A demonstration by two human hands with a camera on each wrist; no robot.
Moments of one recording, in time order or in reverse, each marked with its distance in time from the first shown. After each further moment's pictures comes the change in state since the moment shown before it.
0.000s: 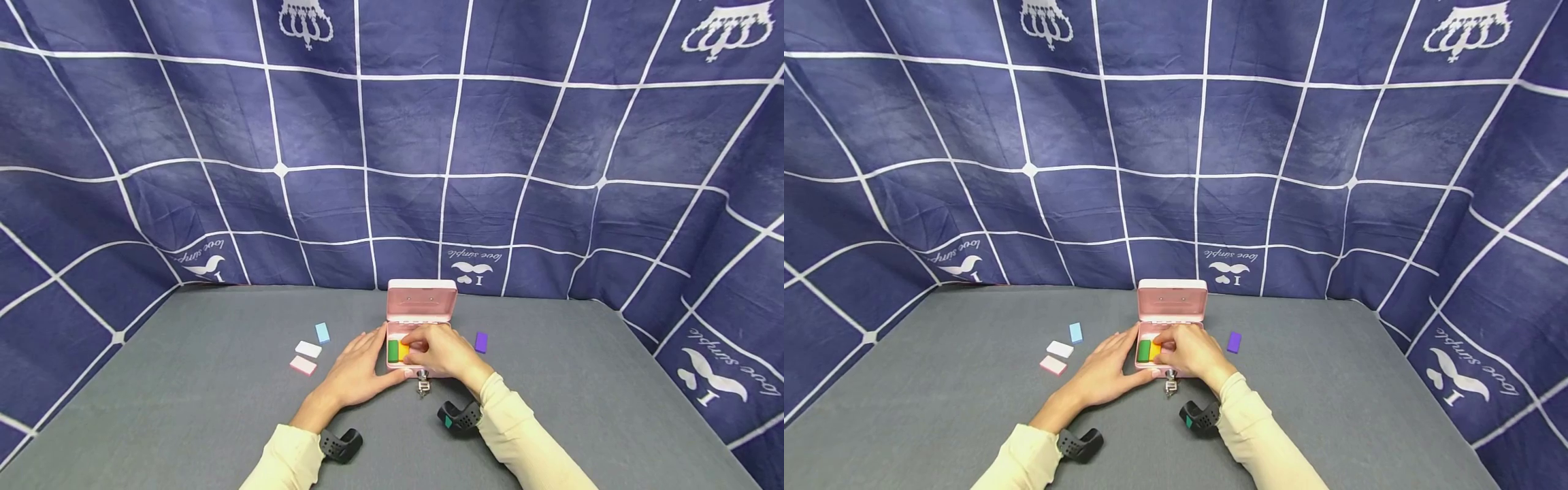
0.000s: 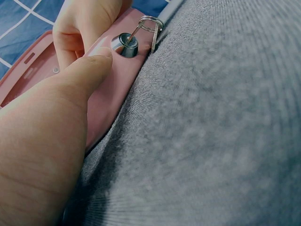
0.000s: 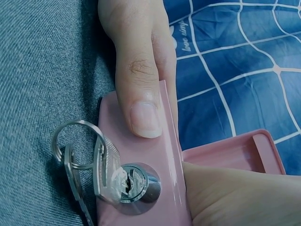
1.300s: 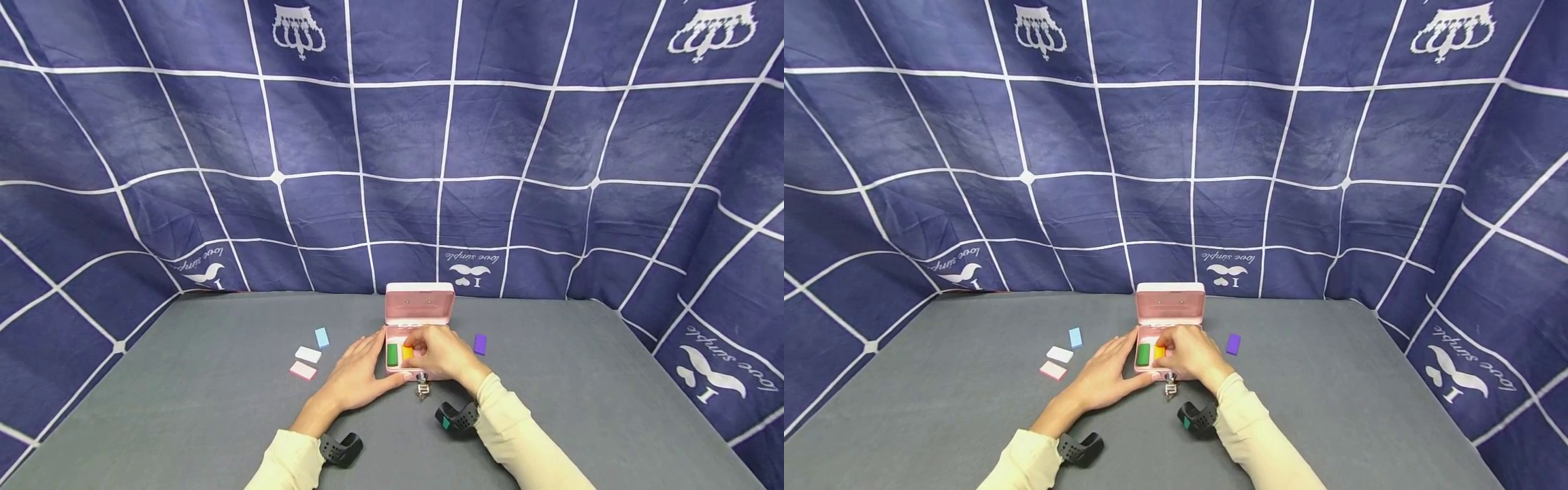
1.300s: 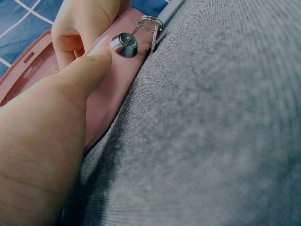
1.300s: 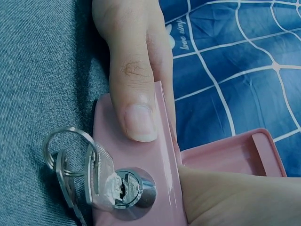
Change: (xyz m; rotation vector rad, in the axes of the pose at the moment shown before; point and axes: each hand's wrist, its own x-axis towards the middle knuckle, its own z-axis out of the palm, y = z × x) left_hand 0.000 0.002 0.002 0.000 0.022 0.011; right_hand 0.001 0.003 0.000 0.006 0.005 0.033
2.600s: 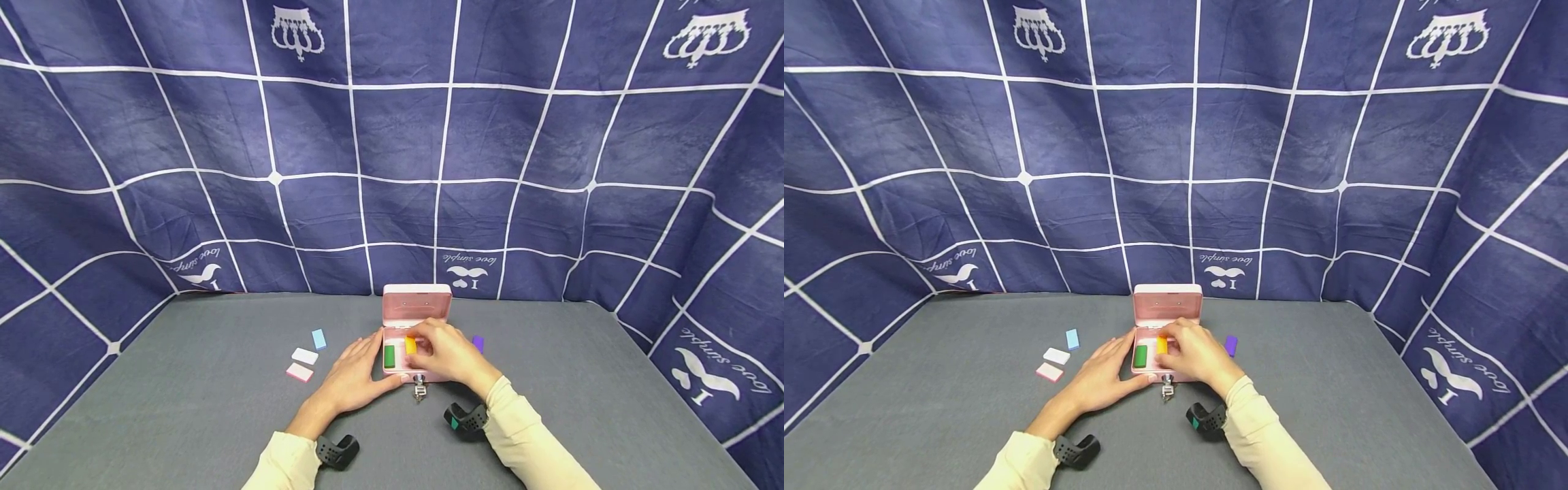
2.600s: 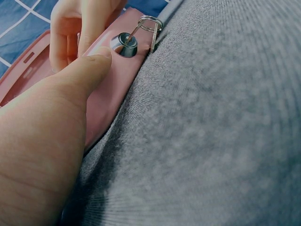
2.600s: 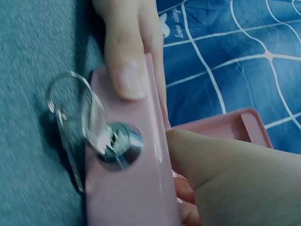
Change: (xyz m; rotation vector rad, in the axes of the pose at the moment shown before) left_hand 0.000 -0.001 0.001 0.012 0.007 0.011; right_hand -0.010 0.012 -0.007 -0.100 0.129 -0.162
